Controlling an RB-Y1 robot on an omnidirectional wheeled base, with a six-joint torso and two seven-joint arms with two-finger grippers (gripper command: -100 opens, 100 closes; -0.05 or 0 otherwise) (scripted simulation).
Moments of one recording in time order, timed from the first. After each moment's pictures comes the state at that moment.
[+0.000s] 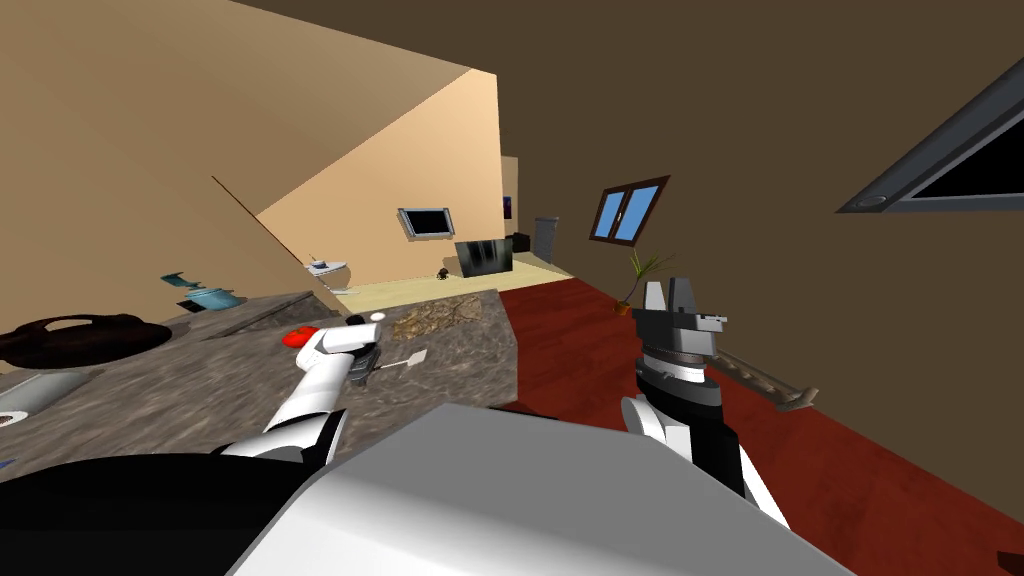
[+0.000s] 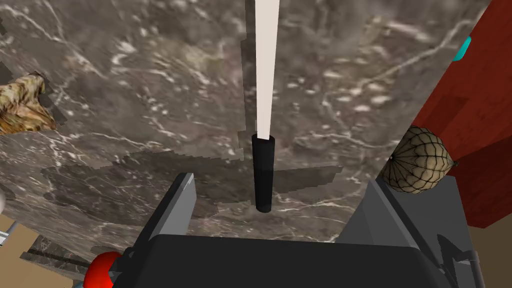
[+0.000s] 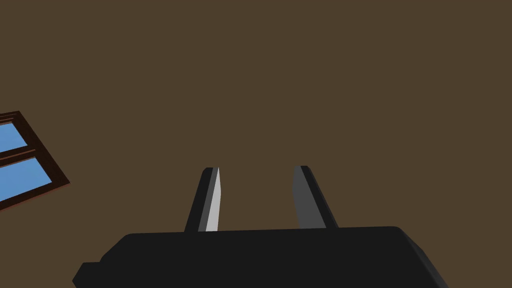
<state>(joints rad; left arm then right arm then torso) -0.08 0.74 0.55 -1.26 0.21 1.53 -0.16 0.47 -0.05 0.00 -2.40 0.04 -0.54 -0.03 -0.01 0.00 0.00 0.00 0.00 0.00</state>
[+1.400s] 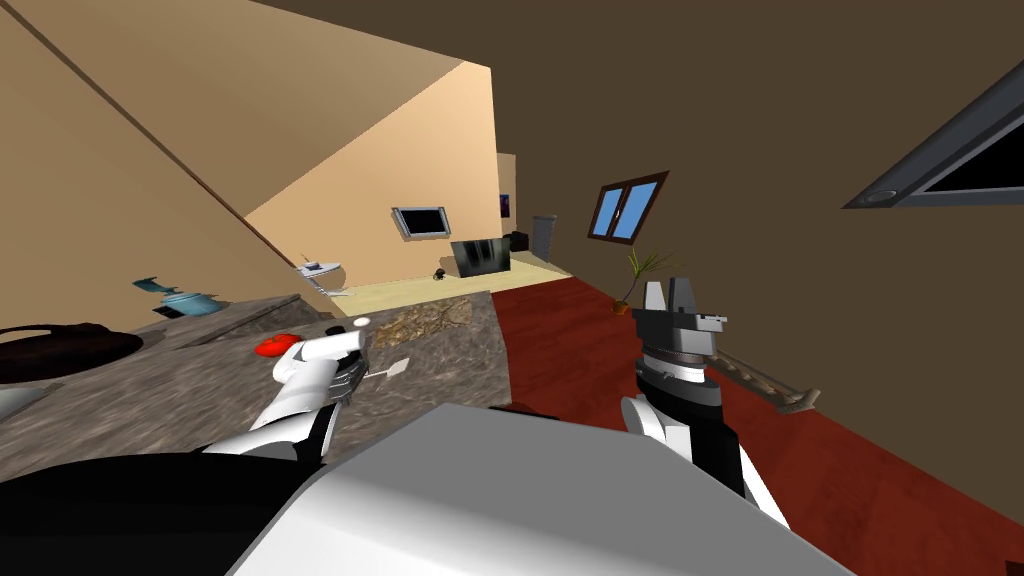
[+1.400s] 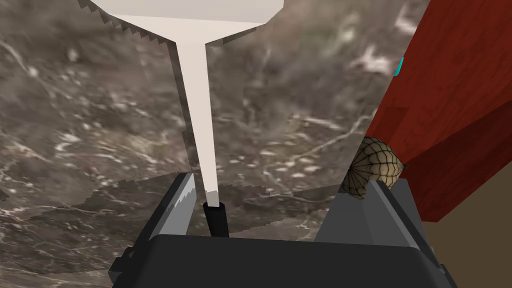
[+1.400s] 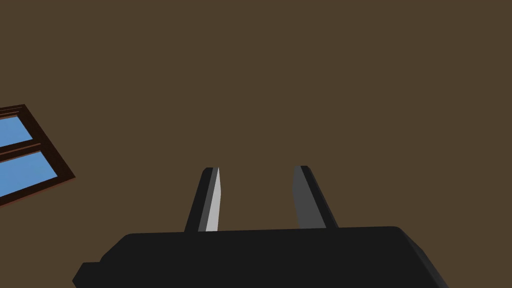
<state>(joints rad) -0.10 0.79 0.62 -1.02 0.25 1.52 -0.29 0.47 -0.05 0.00 -2.40 0.04 -0.54 -0.03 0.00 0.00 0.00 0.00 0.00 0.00</state>
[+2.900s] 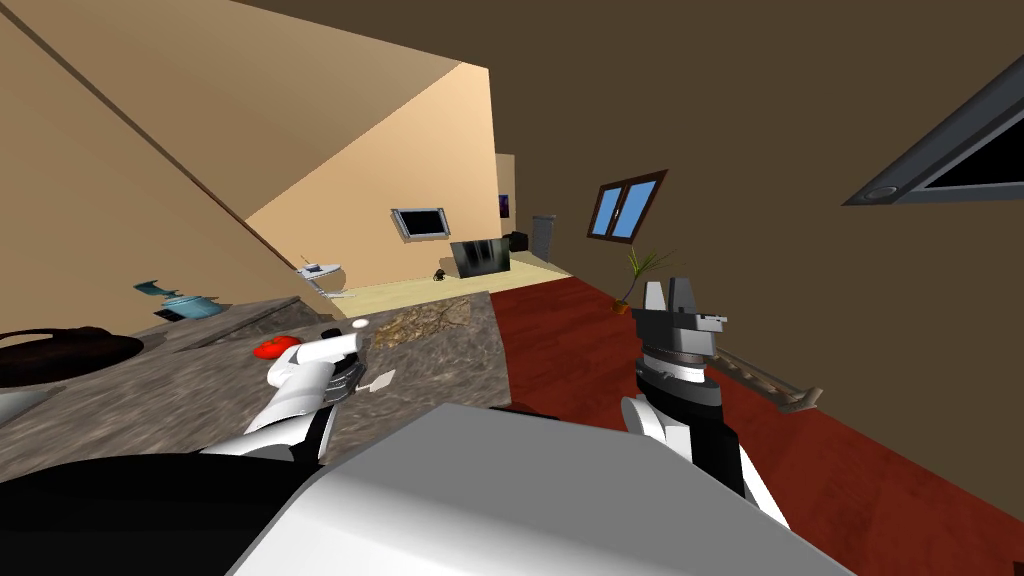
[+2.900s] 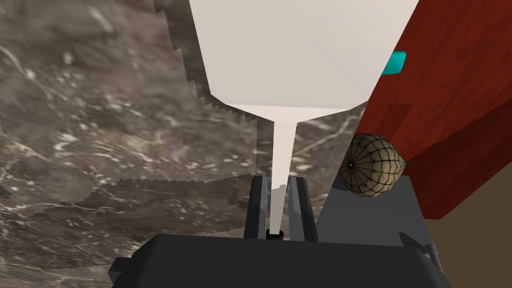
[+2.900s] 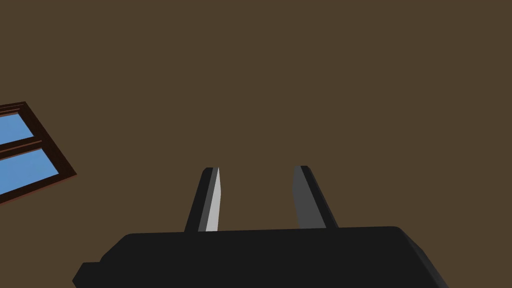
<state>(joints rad) -0.09 0.80 0.63 -1.00 0.25 1.49 -0.31 0.47 -0.05 0.00 -2.40 0.04 -0.54 -0.03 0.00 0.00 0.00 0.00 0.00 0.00</state>
